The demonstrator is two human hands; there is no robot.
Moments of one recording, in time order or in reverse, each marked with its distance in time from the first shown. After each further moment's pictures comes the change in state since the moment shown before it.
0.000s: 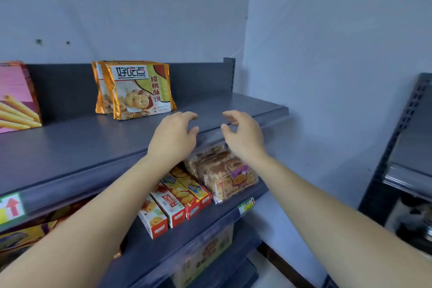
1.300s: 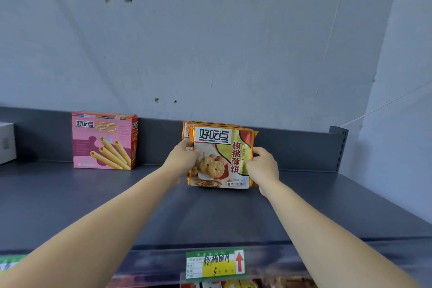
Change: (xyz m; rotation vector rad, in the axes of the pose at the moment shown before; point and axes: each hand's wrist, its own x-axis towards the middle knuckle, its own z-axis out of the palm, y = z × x) left_hand 0.125 -0.126 -0.051 -0.545 0.341 -0.720; right_hand 0.186 -0.048 0.141 0.419 -0.346 0.063
